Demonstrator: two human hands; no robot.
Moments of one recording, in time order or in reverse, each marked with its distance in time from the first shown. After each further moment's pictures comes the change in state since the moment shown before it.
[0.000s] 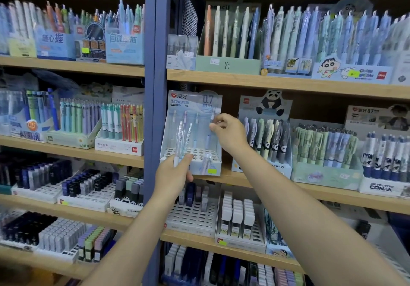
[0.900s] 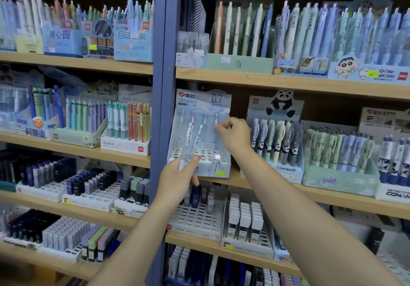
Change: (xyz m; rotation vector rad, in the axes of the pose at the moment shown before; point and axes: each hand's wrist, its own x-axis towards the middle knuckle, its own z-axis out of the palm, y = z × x) left_hand 0.006 -0.013 -0.011 0.030 -0.068 0.055; right_hand 0.004 0.003 0.018 -0.041 0.096 0.049
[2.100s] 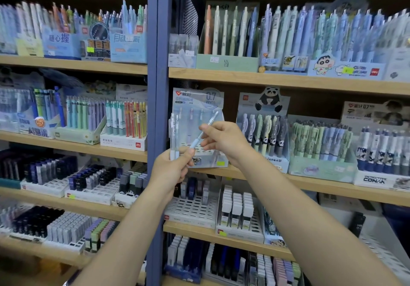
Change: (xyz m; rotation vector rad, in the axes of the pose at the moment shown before) left_hand -0.013 0.012 -0.005 -0.413 -0.109 -0.018; right_hand -0.059 -0.032 -0.040 0.436 -0.381 0.112
